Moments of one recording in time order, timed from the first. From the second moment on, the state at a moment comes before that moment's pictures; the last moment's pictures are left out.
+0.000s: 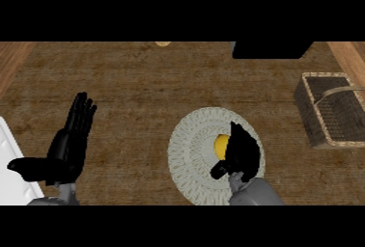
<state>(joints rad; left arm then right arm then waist) -0.01 0.17 -0.10 -1.66 0.13 0.21 -0.01 -0.23 -0.01 0.47 -1.37 0.98 -0.07 1.06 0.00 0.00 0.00</state>
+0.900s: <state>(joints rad) 0.01 0.10 -0.10 -1.68 0.06 0.19 -0.01 -0.27 -0.01 0.53 -1.33 1.01 0.00 0.98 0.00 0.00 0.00</state>
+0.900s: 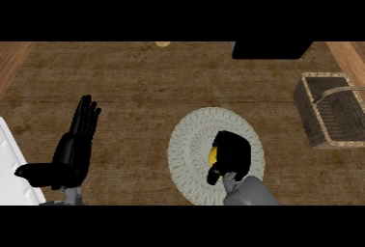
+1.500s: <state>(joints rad) 0.02 0.11 -0.07 -1.69 0.07 0.18 -0.01 -0.12 -0.21 0.72 -1.68 1.01 0.01 0.64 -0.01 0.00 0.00</state>
